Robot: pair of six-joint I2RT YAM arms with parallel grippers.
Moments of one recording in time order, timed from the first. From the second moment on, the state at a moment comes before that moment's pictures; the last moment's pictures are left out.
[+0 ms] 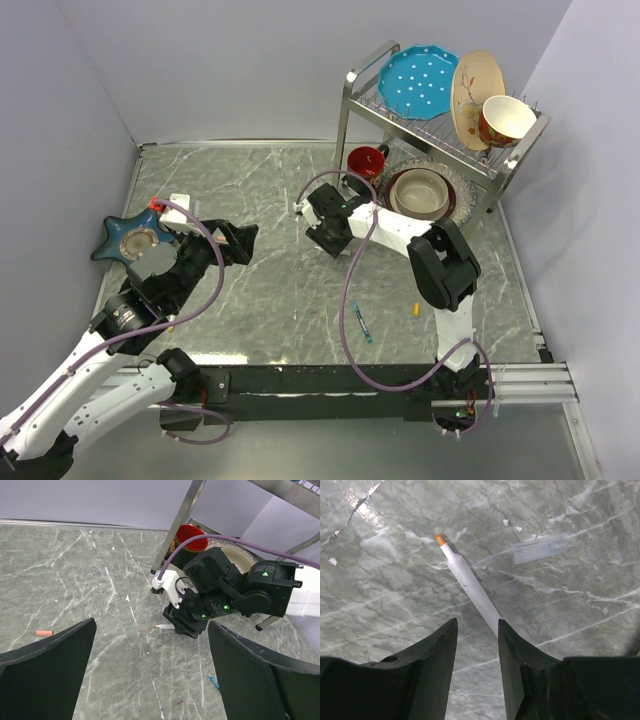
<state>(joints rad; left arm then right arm) -0.72 0.63 0.87 -0.29 -0.36 -0.36 0.67 2.01 1.48 -0.63 0.07 -0.24</state>
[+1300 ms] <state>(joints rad) -0.72 0.58 0.61 -0.32 -0.20 -0.85 0.78 1.57 0.99 -0.22 -0.06 0.27</state>
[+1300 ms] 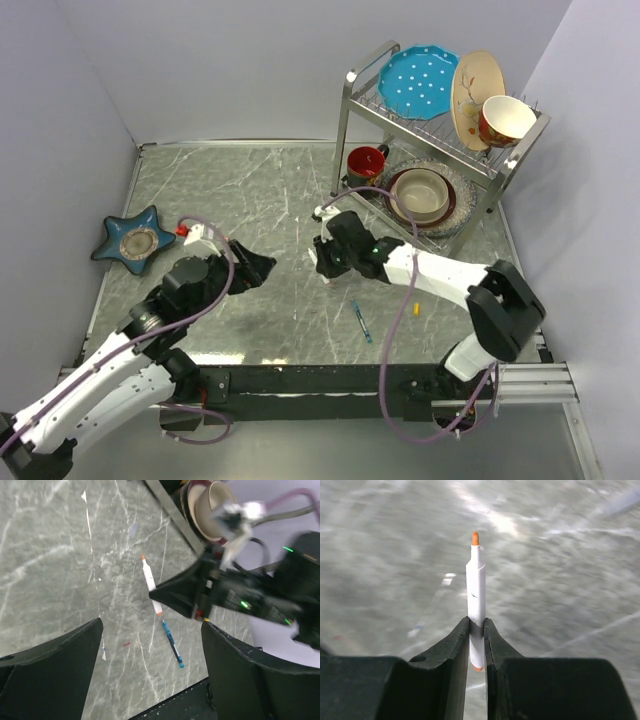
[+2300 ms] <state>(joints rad) -0.72 0.91 0.62 -0.07 -0.10 -0.89 0.94 1.24 0.91 -0.09 -0.04 0.46</state>
